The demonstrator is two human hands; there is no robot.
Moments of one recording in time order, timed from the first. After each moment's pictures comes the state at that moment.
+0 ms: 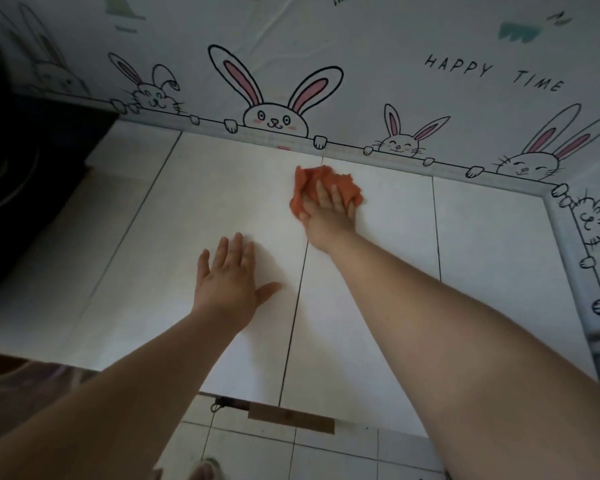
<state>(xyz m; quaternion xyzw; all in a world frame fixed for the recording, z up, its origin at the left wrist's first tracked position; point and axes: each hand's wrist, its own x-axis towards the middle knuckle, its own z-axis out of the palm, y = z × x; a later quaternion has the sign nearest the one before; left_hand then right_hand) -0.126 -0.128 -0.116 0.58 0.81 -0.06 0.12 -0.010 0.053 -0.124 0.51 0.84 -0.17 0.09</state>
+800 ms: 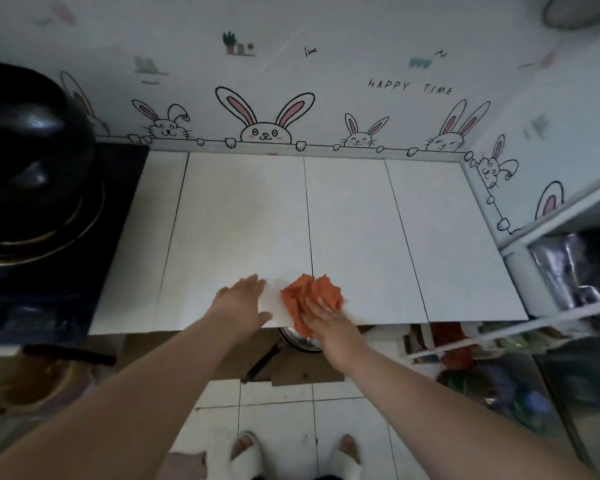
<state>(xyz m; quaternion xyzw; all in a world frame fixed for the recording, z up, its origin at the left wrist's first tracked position) -0.160 -0.243 -0.029 0.66 0.68 -0.11 0.30 0.055 -0.234 -0.102 0.45 0.85 -0.25 0.09</state>
